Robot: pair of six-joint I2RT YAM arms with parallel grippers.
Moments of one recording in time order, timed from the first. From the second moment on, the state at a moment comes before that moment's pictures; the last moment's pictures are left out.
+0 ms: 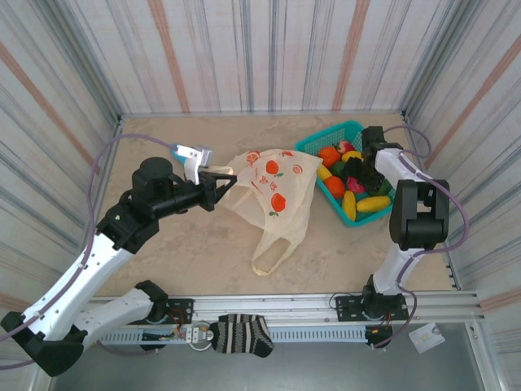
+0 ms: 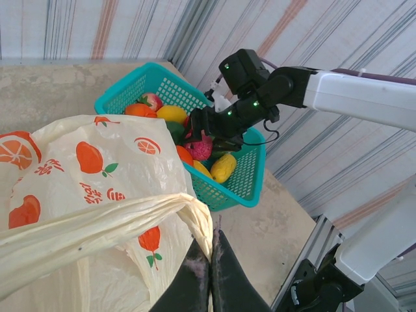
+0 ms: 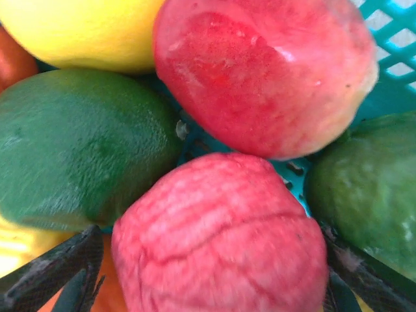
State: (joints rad) left arm -0.63 0.91 1.06 -0.43 0.34 -0.43; right arm 0.00 1.82 1.29 -0.73 0.02 0.51
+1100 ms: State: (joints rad) left arm -0.63 0.93 1.12 -0.50 0.33 -0.39; right arm 0.62 1.22 1.17 -0.48 -0.49 0.38
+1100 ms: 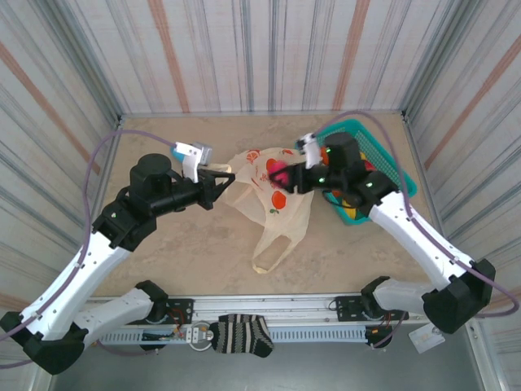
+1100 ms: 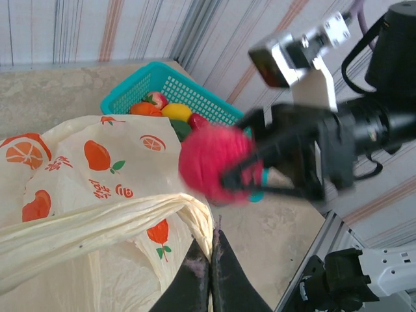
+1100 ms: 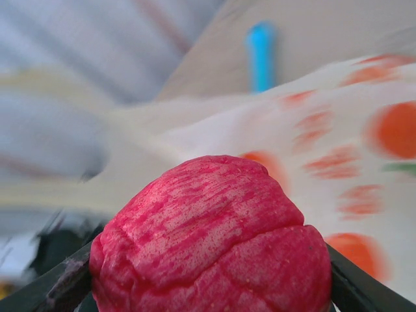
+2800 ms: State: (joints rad) left arm -0.60 0.99 1.54 -0.71 0.41 -0.20; right arm 0.68 1.97 1.75 -0.59 0.08 0.37
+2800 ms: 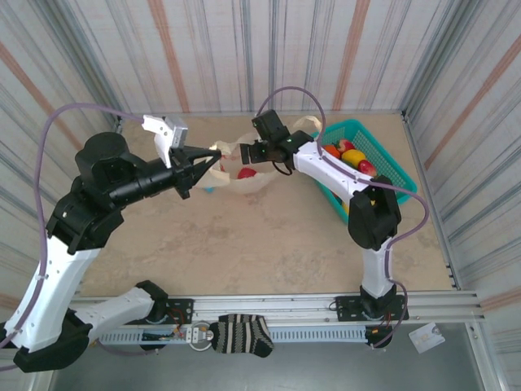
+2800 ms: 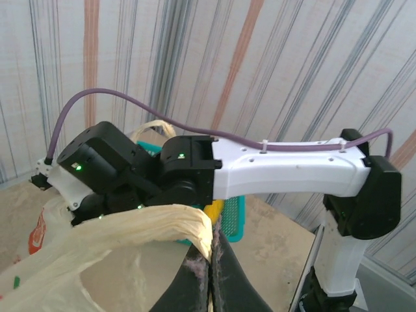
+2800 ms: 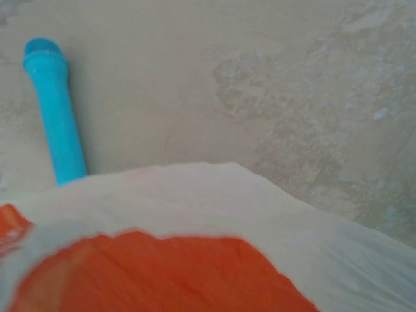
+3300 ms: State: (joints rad) left arm -0.51 1.19 1.55 -0.72 0.42 -0.32; right arm 0.70 1.70 1.67 -0.57 -0.26 0.34
